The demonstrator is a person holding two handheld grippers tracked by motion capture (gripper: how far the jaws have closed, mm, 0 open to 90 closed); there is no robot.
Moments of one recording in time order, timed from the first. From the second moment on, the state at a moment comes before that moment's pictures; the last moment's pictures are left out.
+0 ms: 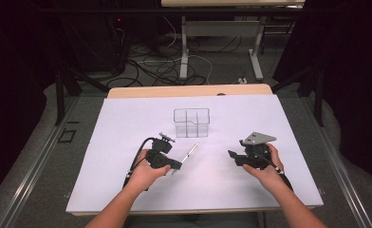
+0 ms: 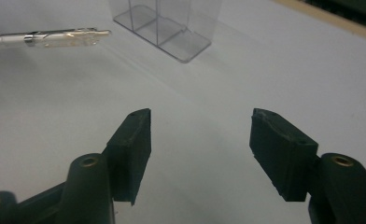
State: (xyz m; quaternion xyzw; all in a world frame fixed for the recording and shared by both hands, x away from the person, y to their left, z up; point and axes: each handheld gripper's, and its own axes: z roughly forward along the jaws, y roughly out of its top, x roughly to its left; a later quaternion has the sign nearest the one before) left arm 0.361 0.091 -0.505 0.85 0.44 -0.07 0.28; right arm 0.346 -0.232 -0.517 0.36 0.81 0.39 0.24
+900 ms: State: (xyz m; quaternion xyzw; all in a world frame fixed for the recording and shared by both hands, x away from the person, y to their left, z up) left arm 0.357 0.082 -0.509 0.86 0.43 -0.08 0.28; right arm 0.321 -0.179 -0.531 0.05 0.89 0.29 0.36
